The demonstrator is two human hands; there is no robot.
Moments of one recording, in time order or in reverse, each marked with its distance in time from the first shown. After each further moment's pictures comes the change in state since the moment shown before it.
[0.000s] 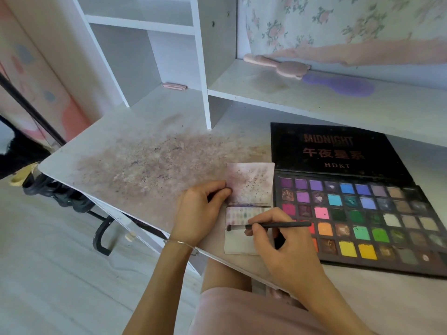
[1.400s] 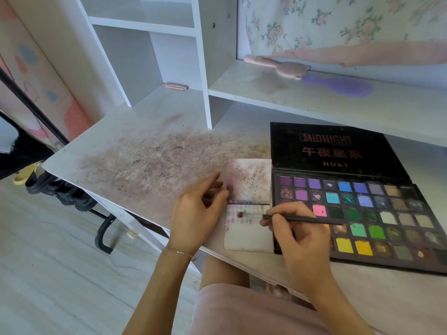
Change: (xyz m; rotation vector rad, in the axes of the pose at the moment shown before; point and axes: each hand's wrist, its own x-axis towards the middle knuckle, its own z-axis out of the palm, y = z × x) left_hand -0.015 0.007 -0.002 0.035 0.110 -0.034; right_hand -0.003 -0.001 -0.008 0.211 0.186 -0.087
